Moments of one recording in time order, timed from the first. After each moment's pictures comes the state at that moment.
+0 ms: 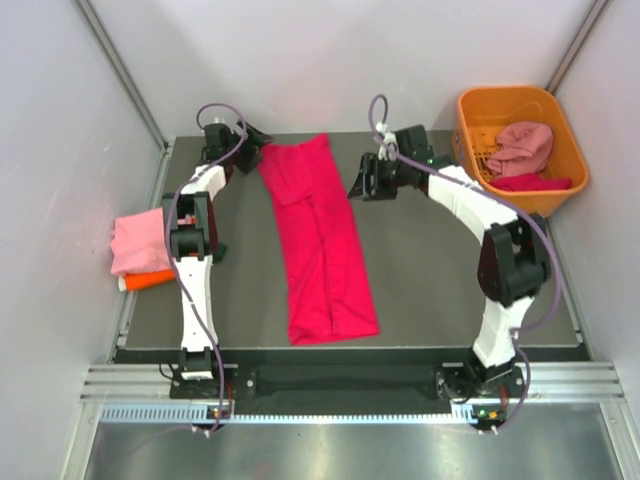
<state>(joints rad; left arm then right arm) 0.03 2.55 2.06 0.08 0.42 -0.93 0.40 1.84 1.54 -0.47 -0.49 0.38</state>
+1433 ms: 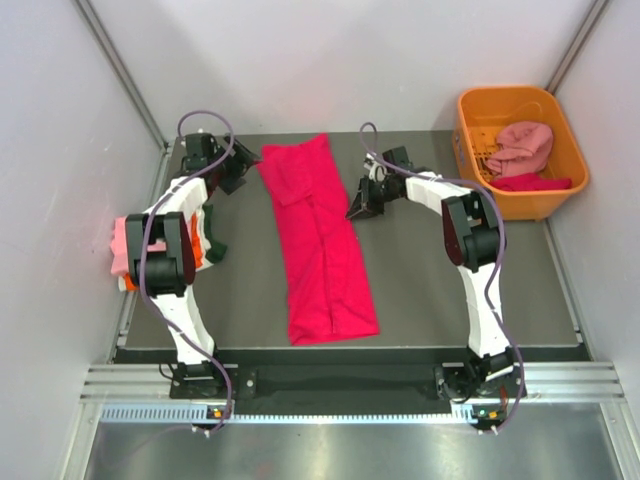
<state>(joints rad) 0.04 1.96 1.46 -0.09 0.32 -0.81 0.34 2.31 1.72 -0.40 -0.74 0.47</state>
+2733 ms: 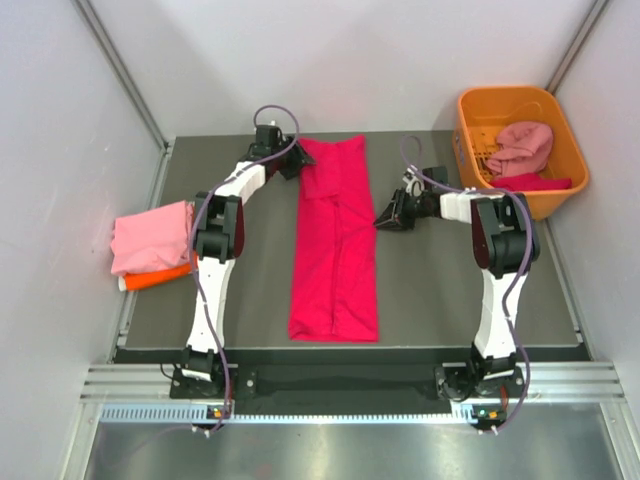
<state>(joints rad) -0.18 2.56 2.12 -0.19 0.33 -0.75 0.17 2.14 1.32 -0.13 -0.75 0.54</state>
